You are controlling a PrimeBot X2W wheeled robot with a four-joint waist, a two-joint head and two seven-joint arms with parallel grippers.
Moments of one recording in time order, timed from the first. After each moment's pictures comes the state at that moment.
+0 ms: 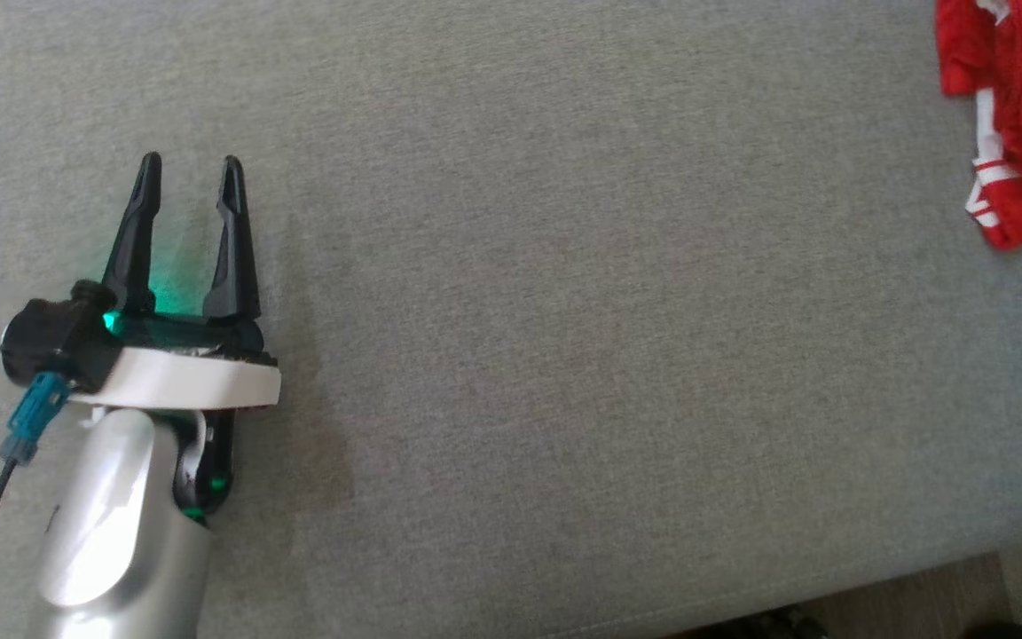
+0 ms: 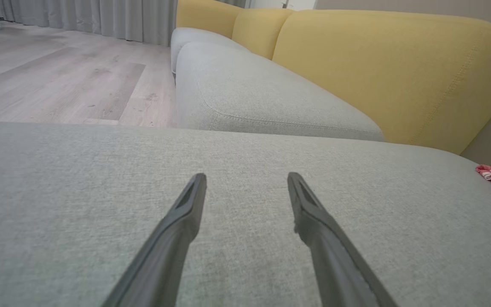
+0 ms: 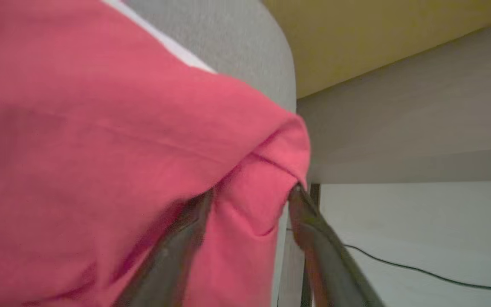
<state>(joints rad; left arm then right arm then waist) -0.39 0.18 -0.16 0.23 -0.35 -0.10 -0.21 -0.95 -0.76 0.51 0.71 0.21 0.13 0.45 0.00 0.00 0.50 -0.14</state>
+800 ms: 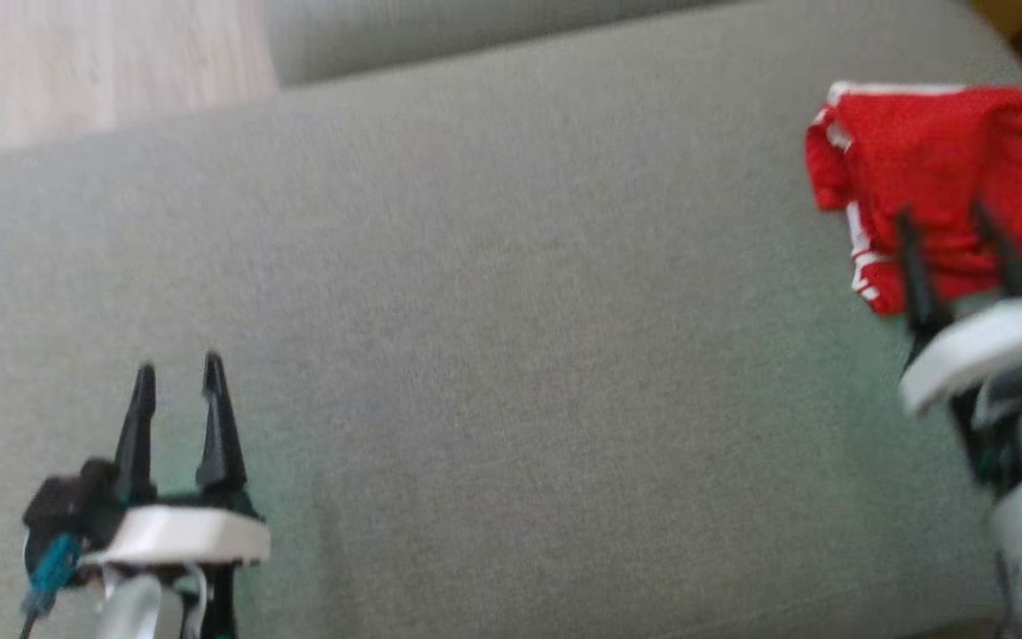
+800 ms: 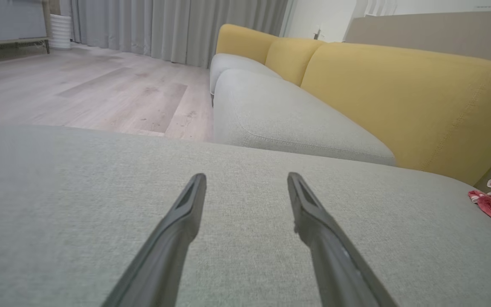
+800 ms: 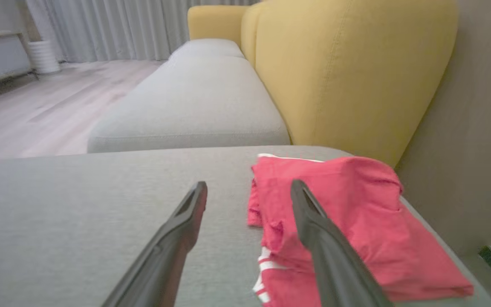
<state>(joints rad) -0.13 0.14 -0.08 0.32 -0.40 -0.07 -0.25 -0.39 -0.29 0.07 0.44 0.25 0.13 -0.04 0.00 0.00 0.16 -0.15</state>
